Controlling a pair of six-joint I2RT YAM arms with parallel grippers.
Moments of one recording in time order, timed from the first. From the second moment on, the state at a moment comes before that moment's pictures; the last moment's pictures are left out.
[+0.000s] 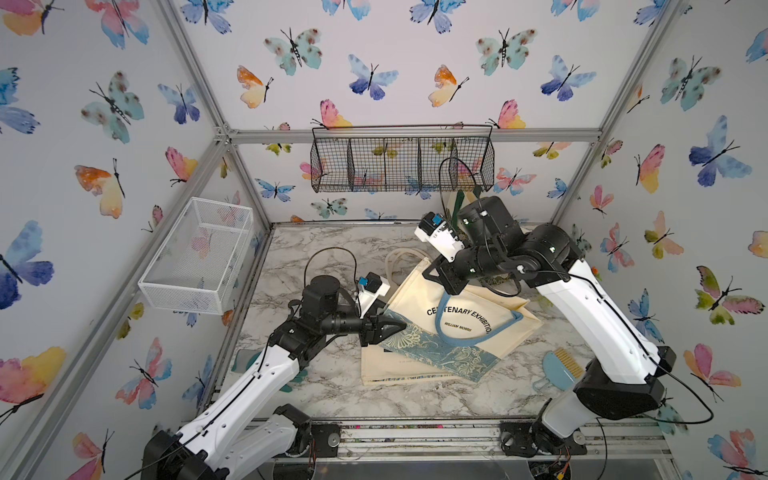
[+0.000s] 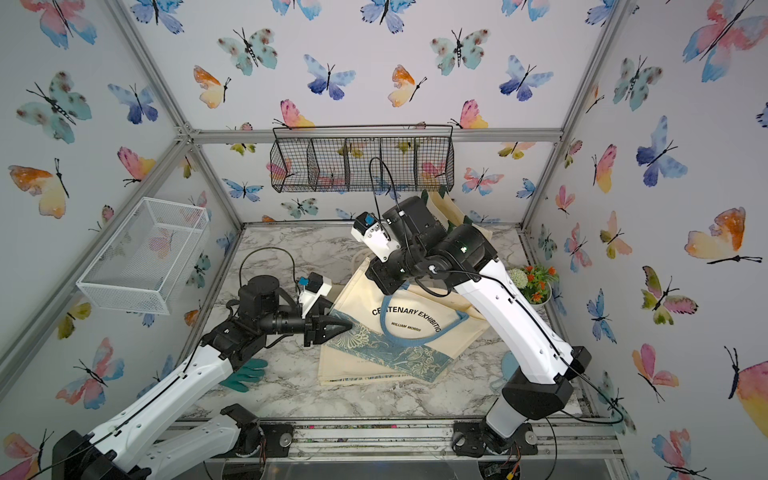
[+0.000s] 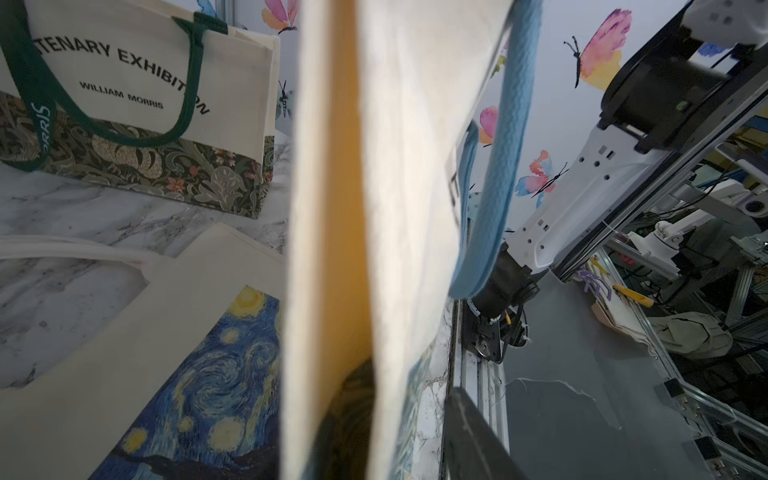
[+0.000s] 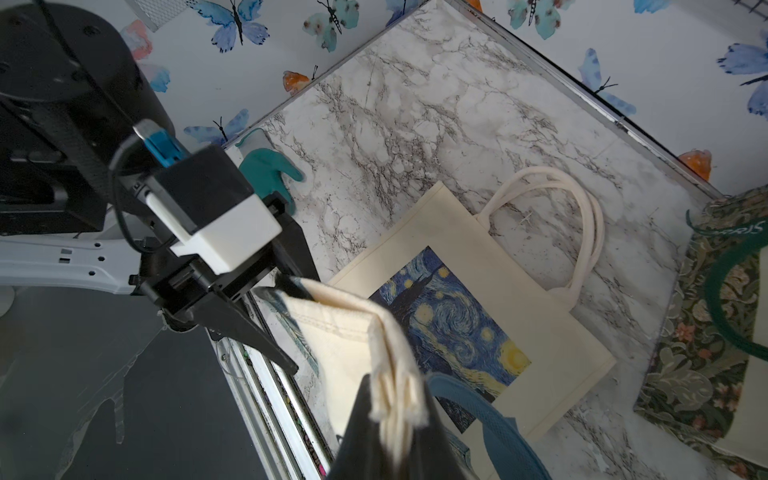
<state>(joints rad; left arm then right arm) -0.53 1.00 0.80 -0.16 0.89 -0.06 0.86 1.62 2.10 -1.29 -0.19 -0.03</state>
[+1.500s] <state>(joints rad) -0.55 1.07 0.91 -0.26 0.97 0.08 0.85 1.34 1.55 -0.99 -0.47 -0.08</state>
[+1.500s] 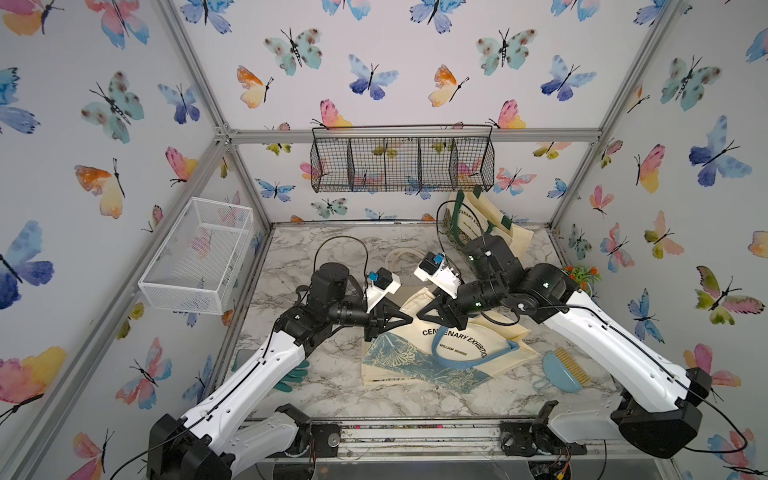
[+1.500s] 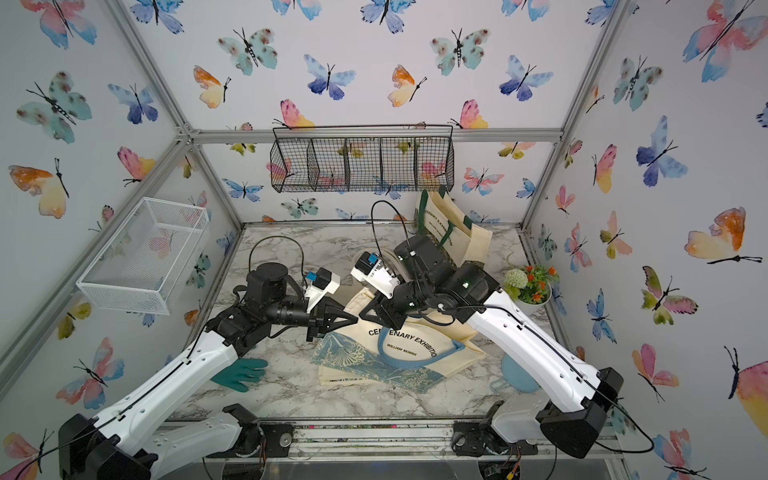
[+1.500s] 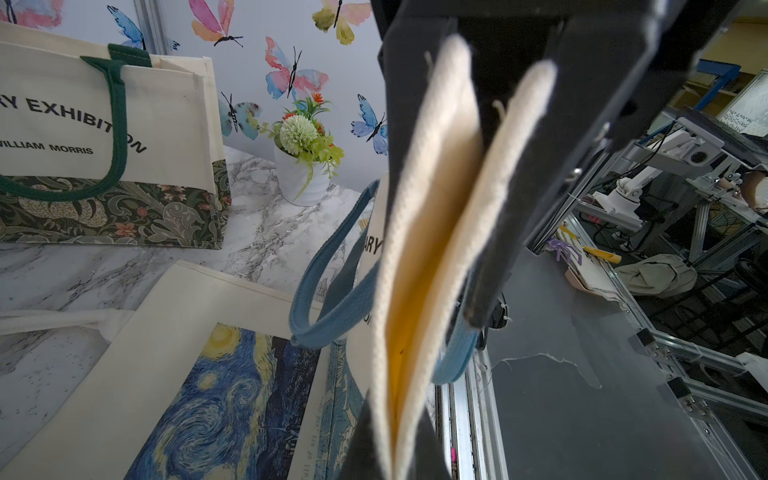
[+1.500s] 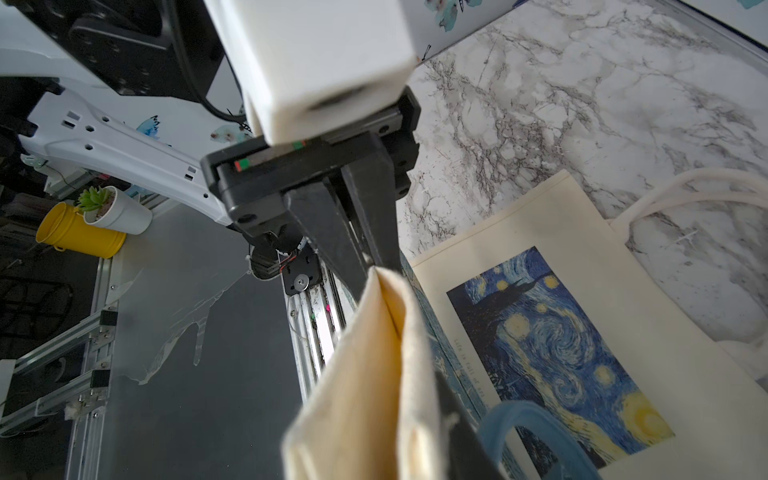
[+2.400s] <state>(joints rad) -0.55 1.11 1.02 -0.18 1.05 0.04 0.85 1.35 1.58 -1.10 -0.51 -0.13</state>
